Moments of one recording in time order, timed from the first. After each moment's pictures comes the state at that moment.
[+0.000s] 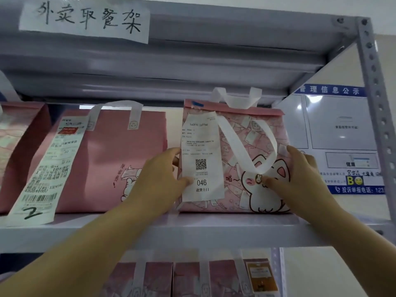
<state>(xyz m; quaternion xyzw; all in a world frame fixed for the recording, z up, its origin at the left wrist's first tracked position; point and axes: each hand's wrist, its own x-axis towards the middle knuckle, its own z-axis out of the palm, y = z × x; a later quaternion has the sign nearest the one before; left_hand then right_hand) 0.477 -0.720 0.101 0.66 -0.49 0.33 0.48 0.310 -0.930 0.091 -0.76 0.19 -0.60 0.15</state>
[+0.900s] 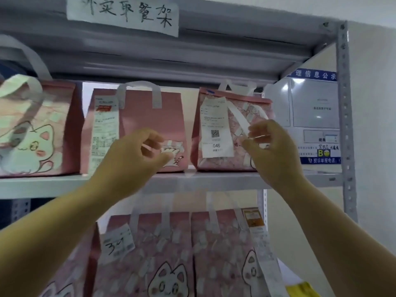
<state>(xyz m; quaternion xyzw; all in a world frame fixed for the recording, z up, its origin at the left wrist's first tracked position) 0.463 -0.574 0.073 0.67 -0.51 0.32 0.45 0.297 -0.773 0.075 -0.72 0.10 -0.67 0.14</state>
